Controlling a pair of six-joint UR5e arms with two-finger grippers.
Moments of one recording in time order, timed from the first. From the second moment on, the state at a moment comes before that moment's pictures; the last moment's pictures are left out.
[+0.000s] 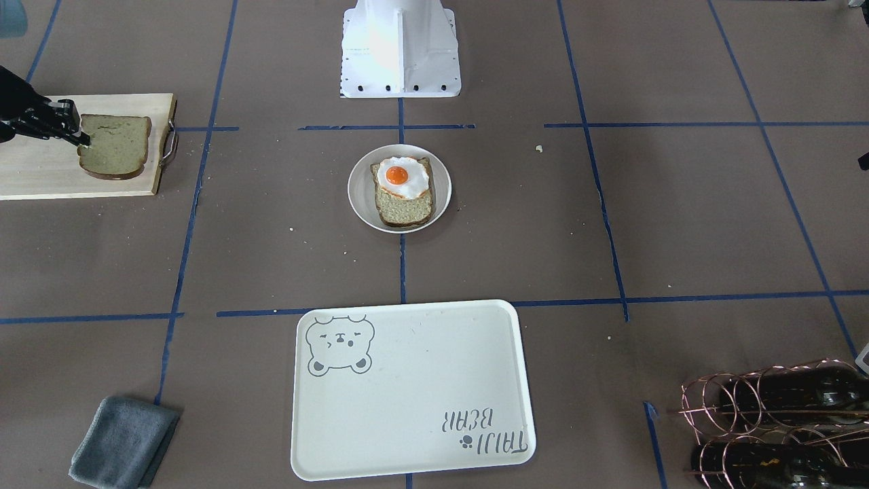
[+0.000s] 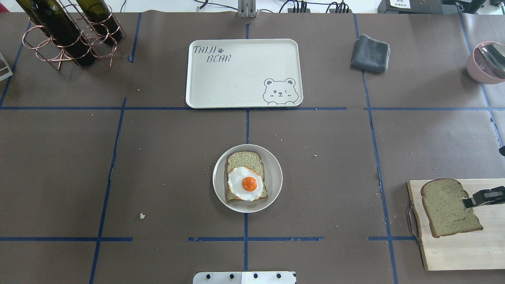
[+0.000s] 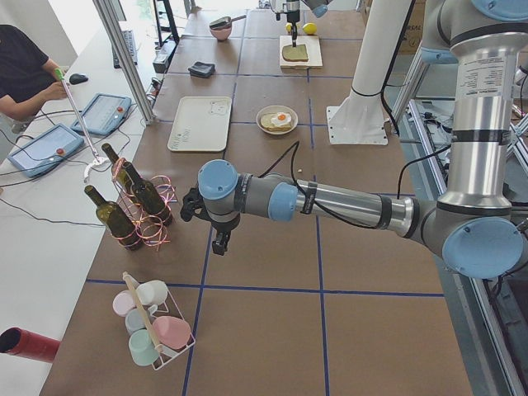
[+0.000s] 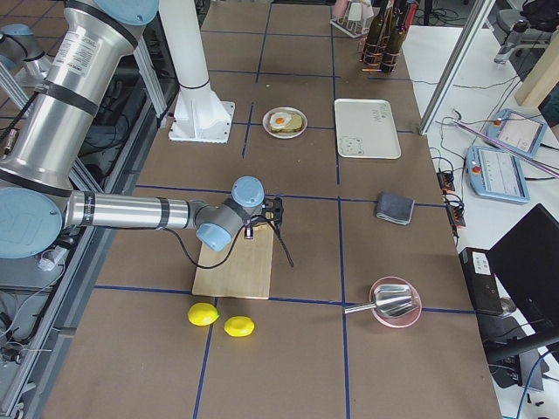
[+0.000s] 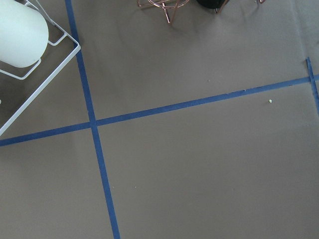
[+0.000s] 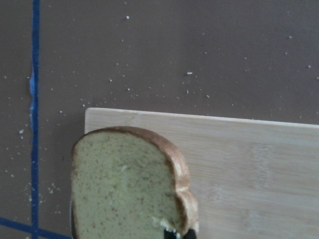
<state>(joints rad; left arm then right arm) -1.51 -1.55 -1.76 -1.59 -2.49 0.04 0.94 -1.99 1.84 -0.65 2.43 0.90</state>
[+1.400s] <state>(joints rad) -1.51 -1.55 -1.73 -1.63 -2.49 0.04 0.56 -1.17 1.67 -0.73 2.17 1.54</state>
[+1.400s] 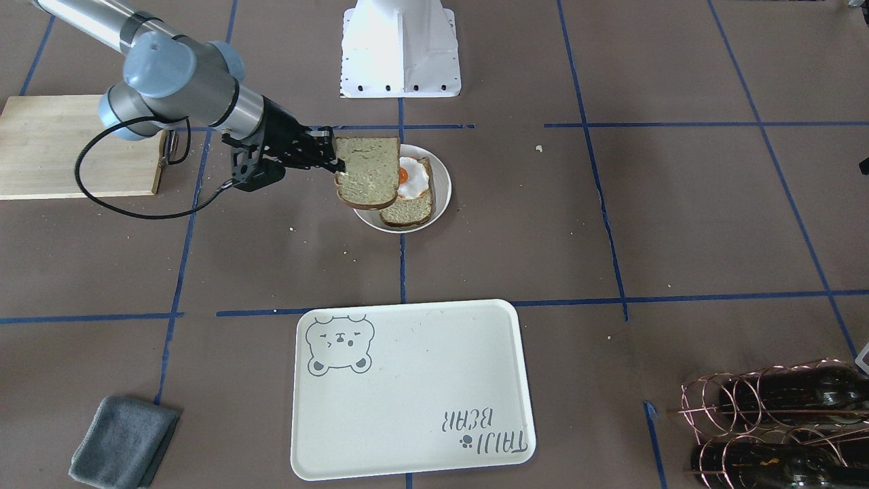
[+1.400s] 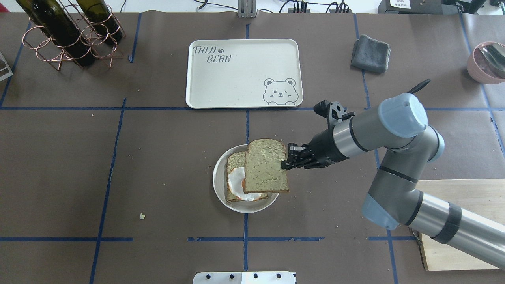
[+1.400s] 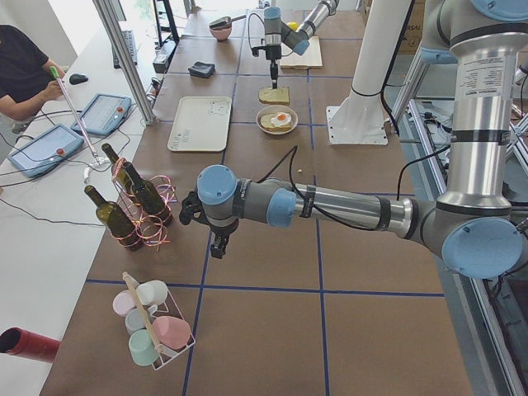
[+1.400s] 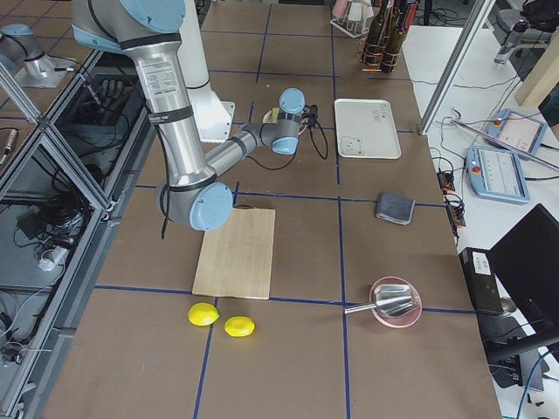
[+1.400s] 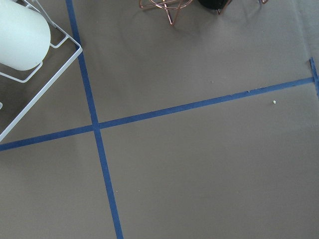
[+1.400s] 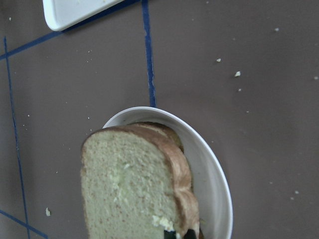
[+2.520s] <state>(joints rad) -1.51 -1.55 -1.73 -1.63 -2.49 0.04 0.49 -1.10 1.64 -0.84 2.06 1.53</state>
